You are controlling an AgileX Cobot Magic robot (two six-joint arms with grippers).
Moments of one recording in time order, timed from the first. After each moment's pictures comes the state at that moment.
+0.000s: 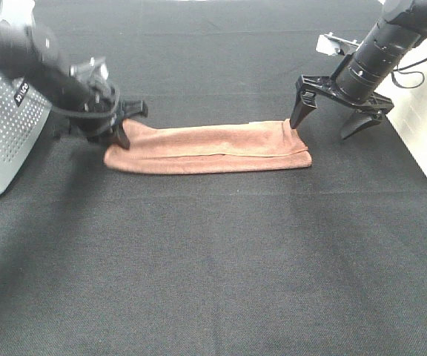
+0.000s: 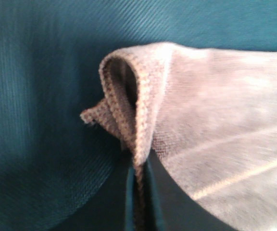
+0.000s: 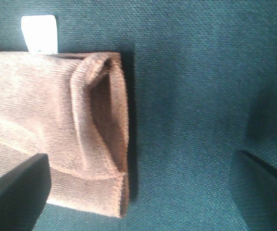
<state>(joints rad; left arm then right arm) -0.19 2.35 -1.73 -0.43 0.65 0.04 0.06 2.36 -1.92 0.32 0.98 -0.13</state>
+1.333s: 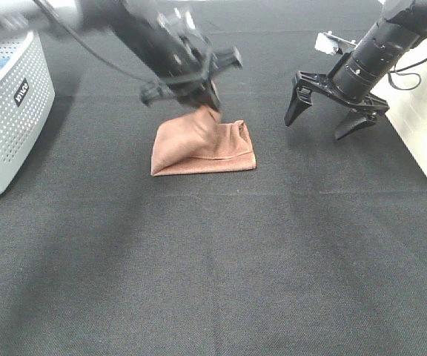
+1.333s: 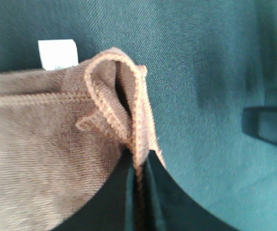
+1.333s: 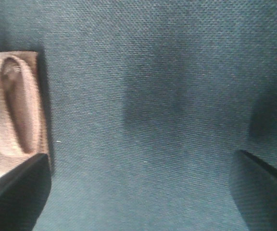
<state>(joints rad) -0.44 2.48 -2.18 -0.46 0.82 -0.26 0.06 2.36 -1.92 0.39 0.99 -0.13</state>
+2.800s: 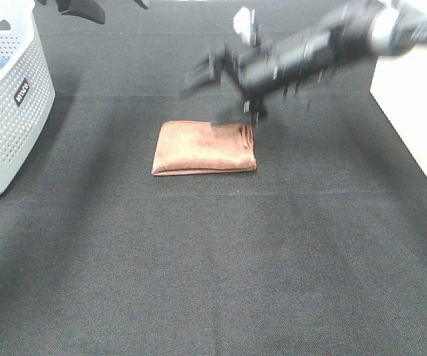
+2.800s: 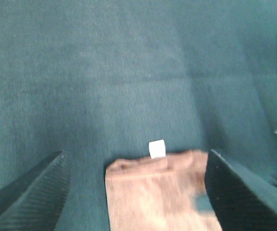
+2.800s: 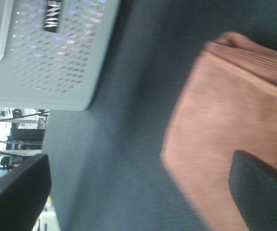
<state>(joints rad) -0.21 2.22 -2.18 -0.35 0.90 -0.09 0.22 2.48 -1.92 1.16 1.02 -0.63</state>
